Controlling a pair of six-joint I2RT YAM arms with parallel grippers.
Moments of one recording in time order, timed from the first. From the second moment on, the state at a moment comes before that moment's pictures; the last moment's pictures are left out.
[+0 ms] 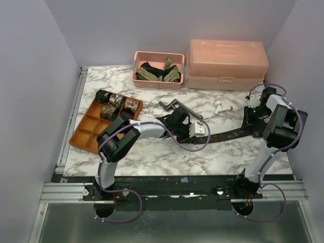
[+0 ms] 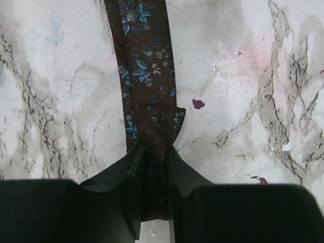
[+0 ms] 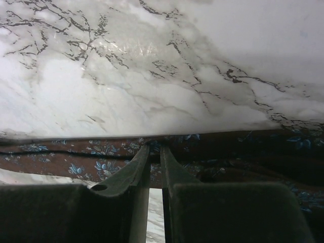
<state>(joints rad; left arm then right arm) -0.87 1.97 1.18 -0.04 0.54 0.55 -0.37 1.94 1.32 -0.86 -0.31 -0.37</state>
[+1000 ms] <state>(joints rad) -0.88 1.99 1.20 -0.05 0.55 0.47 -0.33 1.83 1.36 -1.09 -0.83 -0.38</state>
